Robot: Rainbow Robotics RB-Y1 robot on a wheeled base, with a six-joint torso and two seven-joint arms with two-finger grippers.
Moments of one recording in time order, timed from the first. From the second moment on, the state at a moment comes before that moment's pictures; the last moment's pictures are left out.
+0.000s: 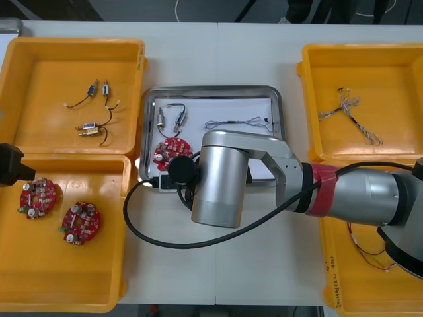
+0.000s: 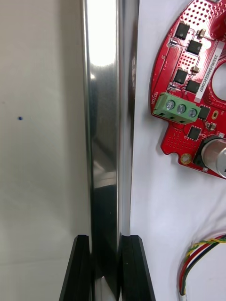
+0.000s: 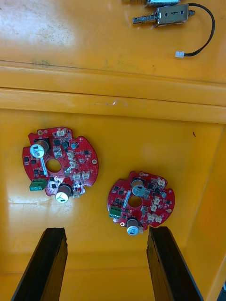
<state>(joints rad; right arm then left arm) -0.99 -0.40 1.18 -1.68 -0.47 1.42 1.70 -0.14 0.84 0.31 -2.13 0.98 1.83 -1.17</state>
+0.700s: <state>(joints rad) -1.09 -0.41 1.18 -1.55 -0.48 1.31 1.70 -0.14 0.84 0.31 -2.13 0.98 1.83 -1.17</state>
